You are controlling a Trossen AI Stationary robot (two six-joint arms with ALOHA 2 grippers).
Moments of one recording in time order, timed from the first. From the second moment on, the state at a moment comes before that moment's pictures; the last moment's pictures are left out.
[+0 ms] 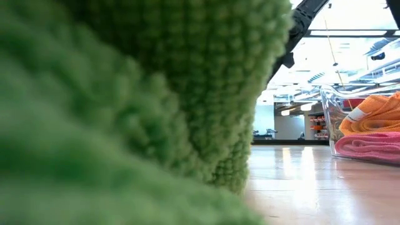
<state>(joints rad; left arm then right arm) 0.30 1.58 0.53 0.53 0.01 0.12 -0.12 1.81 0.99 -0.06 0.14 0.16</state>
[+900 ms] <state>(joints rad) 0.32 1.58 0.53 0.49 0.00 0.12 -0.39 1.83 1.02 -0.23 -0.04 -0.65</state>
